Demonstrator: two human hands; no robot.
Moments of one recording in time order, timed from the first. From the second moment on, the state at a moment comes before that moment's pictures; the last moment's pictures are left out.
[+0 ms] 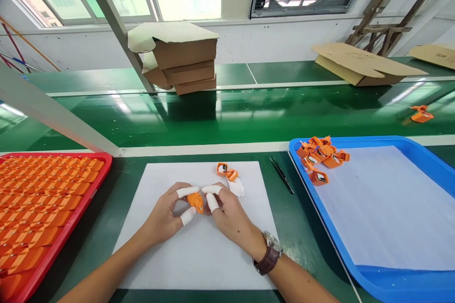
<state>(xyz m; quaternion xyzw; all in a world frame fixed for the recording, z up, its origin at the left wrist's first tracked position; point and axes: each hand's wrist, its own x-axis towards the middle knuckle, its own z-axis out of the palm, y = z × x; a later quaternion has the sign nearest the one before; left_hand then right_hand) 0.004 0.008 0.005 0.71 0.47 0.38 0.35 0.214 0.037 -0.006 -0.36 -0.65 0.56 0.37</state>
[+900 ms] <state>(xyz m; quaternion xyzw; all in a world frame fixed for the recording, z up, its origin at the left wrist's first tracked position) 0.002 0.017 -0.006 0.75 0.47 0.37 0.28 0.214 0.045 0.005 -0.32 -0.77 0.44 0.32</state>
